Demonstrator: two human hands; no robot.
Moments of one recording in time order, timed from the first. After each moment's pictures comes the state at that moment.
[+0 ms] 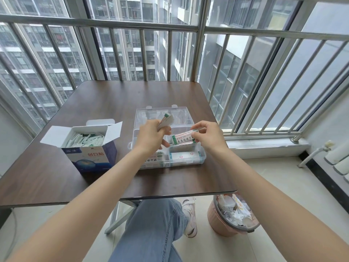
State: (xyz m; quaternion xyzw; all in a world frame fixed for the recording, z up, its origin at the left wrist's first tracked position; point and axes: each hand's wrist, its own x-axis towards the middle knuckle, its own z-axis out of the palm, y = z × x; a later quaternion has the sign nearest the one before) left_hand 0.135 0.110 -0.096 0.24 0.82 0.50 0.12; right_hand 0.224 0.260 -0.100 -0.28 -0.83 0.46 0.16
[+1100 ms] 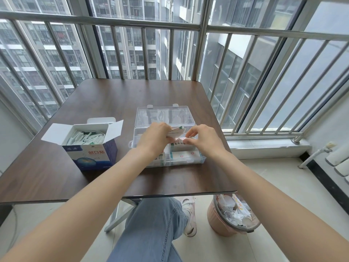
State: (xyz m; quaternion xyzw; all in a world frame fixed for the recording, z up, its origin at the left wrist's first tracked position) left_hand 0.136 0.115 -0.097 0.37 0.89 0.24 0.06; right_hand 0.220 0.257 -0.104 -0.22 -0.93 0.28 0.08
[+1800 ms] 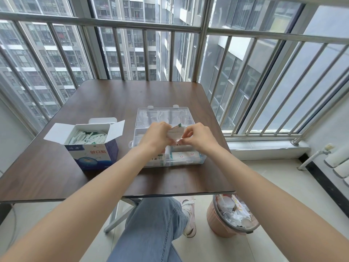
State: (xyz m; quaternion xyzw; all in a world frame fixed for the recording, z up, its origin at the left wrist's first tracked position) left_hand 0.133 0.118 -0.095 0.35 0.88 0.30 0.10; right_hand 0.204 0.252 -0.102 -0.22 -0.92 0.31 0.04
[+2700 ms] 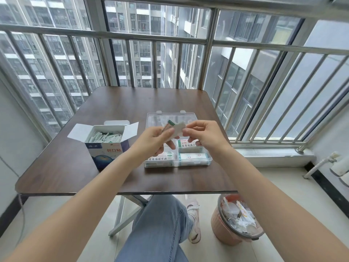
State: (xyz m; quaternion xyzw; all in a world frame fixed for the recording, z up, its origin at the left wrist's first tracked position) left_hand 0.160 0.058 -0.069 0.29 0.72 0.58 0.24; right_hand 0.238 0.214 -0.057 -0.17 -0.76 0.61 0.12
